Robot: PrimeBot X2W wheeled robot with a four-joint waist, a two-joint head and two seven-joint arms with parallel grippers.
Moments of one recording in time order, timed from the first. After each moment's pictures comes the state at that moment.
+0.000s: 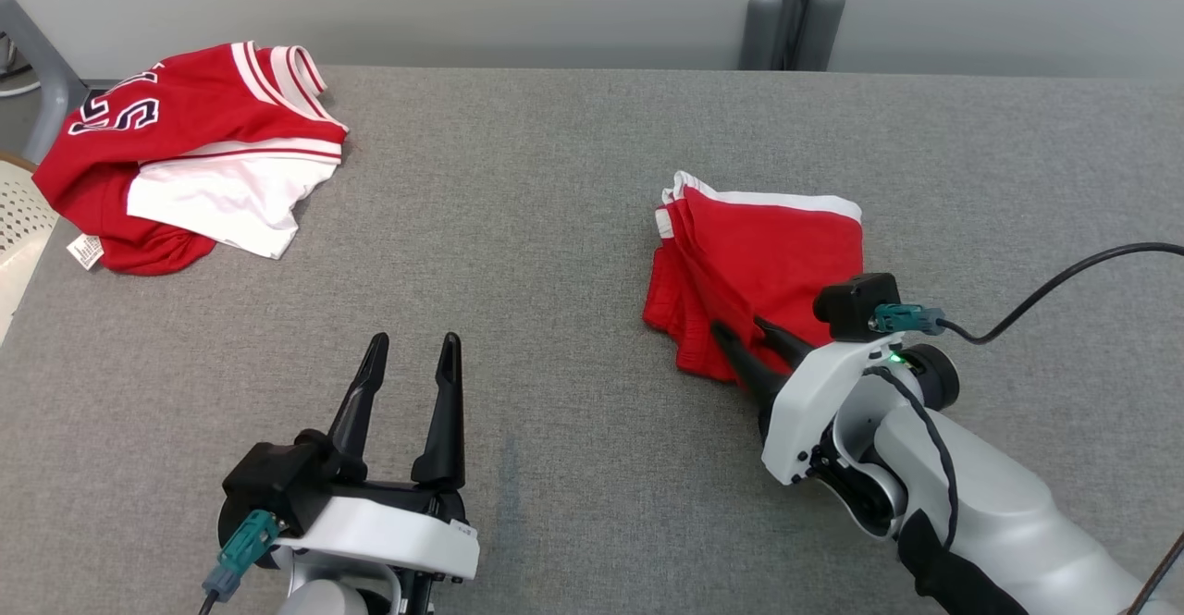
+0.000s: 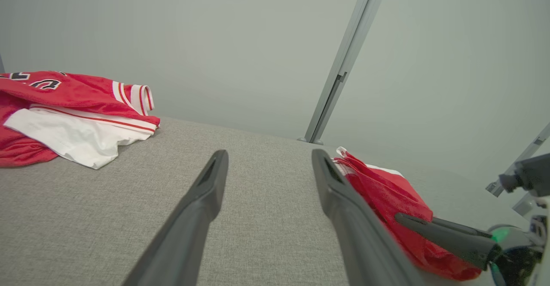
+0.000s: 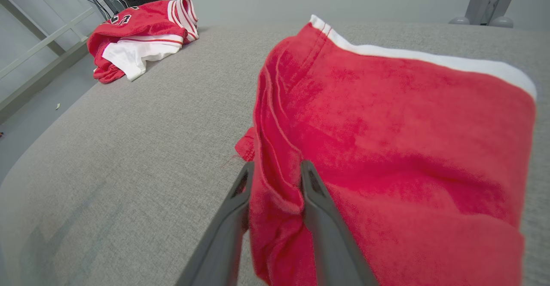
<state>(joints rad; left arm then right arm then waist) -0.10 0.11 -0.33 0.08 -0.49 0.12 -0.26 -0.73 -0.15 0.91 0.84 0.87 0.13 -0.12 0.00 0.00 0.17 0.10</state>
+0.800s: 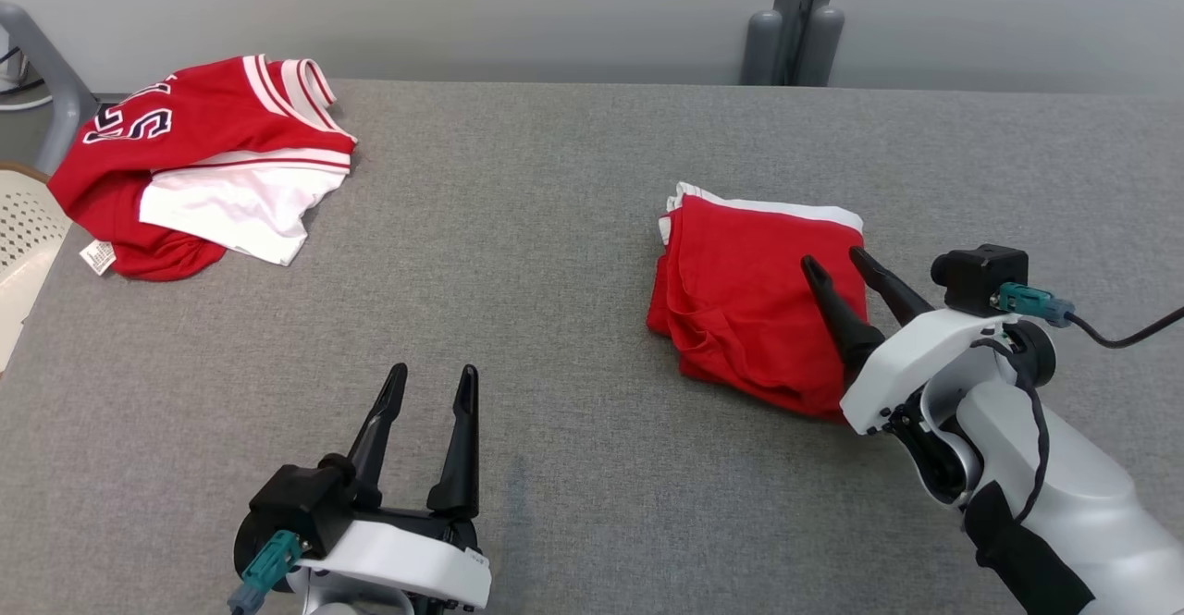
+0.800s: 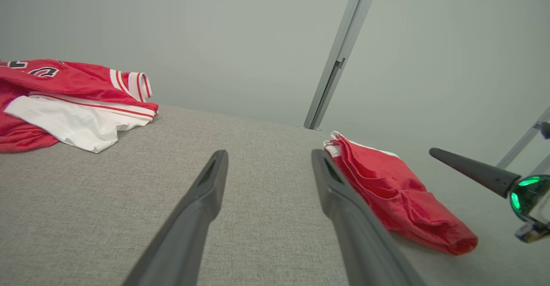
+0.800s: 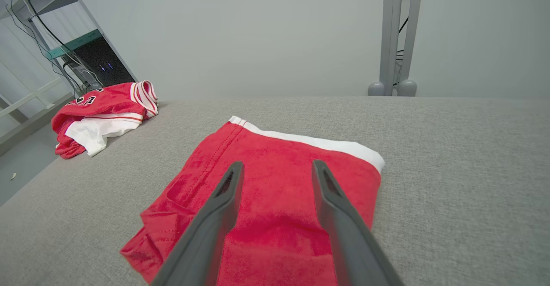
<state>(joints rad) -0.07 0.10 -0.35 0.12 -0.46 0.11 -0.26 -0.71 -0.22 0.74 0.85 0.84 0.13 -0.26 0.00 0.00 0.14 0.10</state>
